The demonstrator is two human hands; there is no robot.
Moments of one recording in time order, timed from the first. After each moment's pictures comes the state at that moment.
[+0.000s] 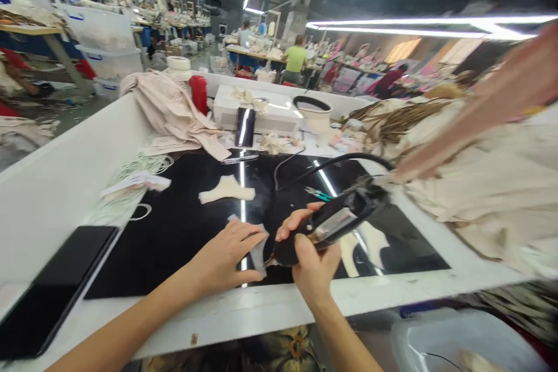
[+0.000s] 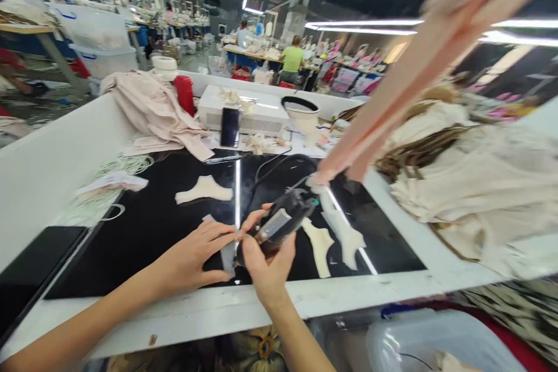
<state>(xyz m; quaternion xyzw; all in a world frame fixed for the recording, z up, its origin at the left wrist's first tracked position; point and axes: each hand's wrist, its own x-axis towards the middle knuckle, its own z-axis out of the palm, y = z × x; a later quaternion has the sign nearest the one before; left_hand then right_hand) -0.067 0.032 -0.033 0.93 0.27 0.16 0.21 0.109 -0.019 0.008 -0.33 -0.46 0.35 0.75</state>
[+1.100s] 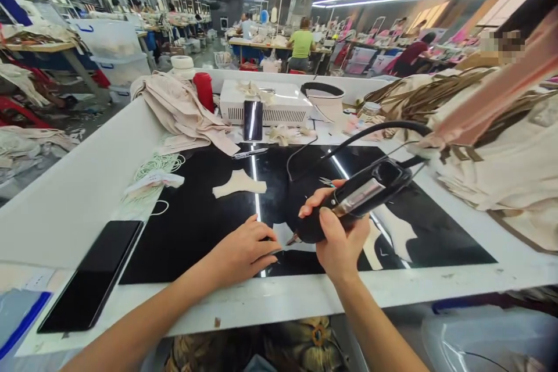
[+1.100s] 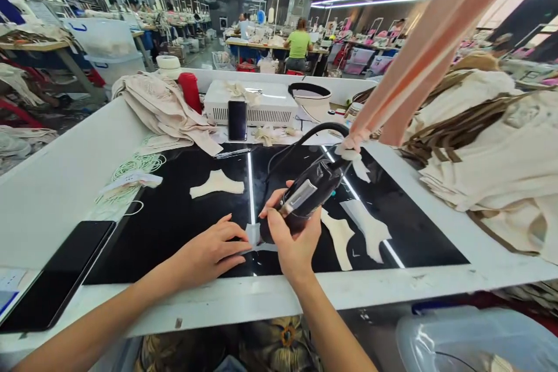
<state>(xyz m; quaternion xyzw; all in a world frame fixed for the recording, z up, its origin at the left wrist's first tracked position) -0.067 0.031 -0.034 0.94 0.22 0.18 0.20 0.123 0.000 0.019 -0.35 -0.45 0.32 0.76</state>
